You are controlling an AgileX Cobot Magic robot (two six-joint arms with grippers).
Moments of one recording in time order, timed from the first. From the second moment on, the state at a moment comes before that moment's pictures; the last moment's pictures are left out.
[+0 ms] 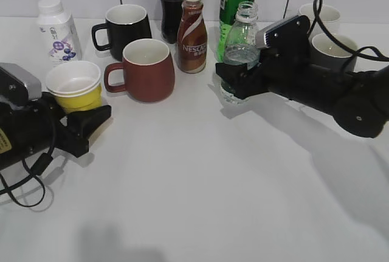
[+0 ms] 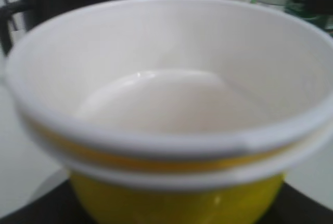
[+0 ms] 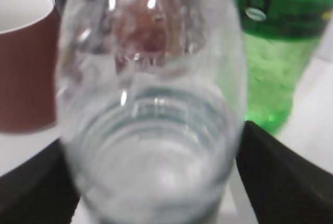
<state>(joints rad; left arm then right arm) -0.16 1.91 -0.42 0.53 -1.21 -0.05 0.33 2.02 -0.85 -0.47 -0.93 0.19</state>
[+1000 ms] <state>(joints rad) -0.39 1.91 -0.51 0.63 -1.21 -0.09 0.34 2.03 -0.89 -0.57 -0.91 0.17</state>
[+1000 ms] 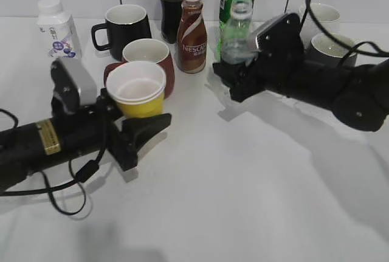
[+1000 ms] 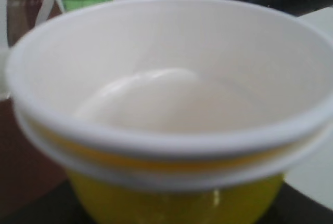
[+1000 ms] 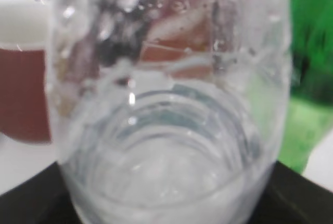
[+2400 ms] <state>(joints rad) -0.54 1.91 -0.69 0.67 -0.97 -0.24 0.34 1.91 -0.89 -0.77 -0.81 -0.22</state>
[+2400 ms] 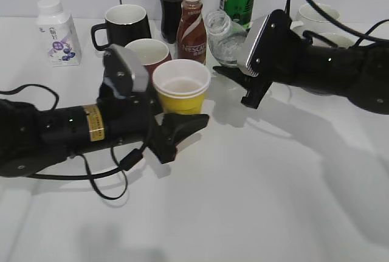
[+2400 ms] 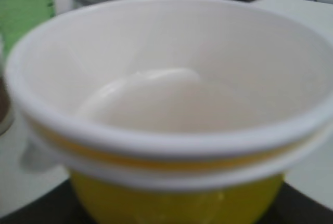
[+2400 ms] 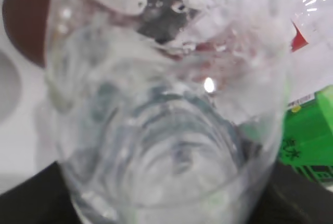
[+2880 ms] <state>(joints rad) -0.56 1.91 -0.72 0.71 -0.90 -0.27 0.34 1.85 -0.89 -0.77 -0.68 -0.47</state>
